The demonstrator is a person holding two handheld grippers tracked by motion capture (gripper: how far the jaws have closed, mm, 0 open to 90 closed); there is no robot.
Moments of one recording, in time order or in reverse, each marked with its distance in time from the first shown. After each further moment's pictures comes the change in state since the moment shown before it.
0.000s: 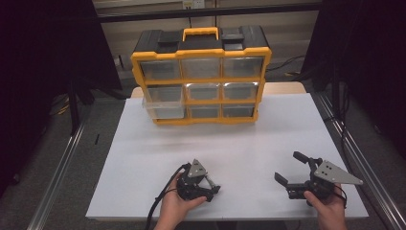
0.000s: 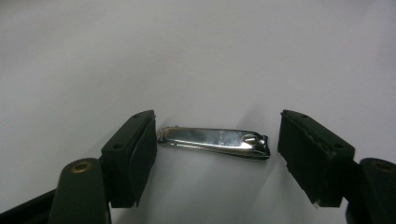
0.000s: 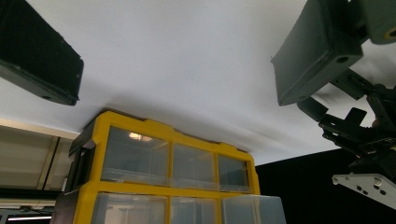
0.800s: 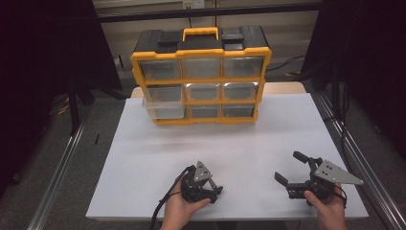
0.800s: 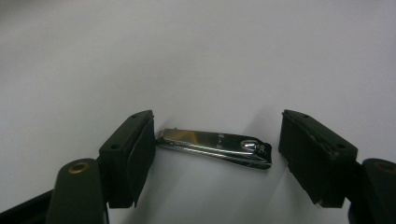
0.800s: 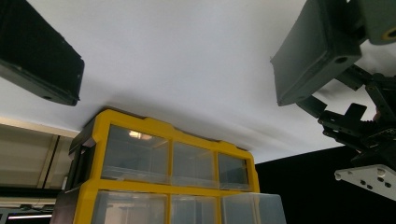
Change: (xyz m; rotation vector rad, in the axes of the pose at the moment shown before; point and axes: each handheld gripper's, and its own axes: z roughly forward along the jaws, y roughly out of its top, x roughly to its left) left arm -0.011 0.000 0.007 -0.015 0.044 0.019; right arm 0.000 0.001 0.000 -0.006 -0.001 0.009
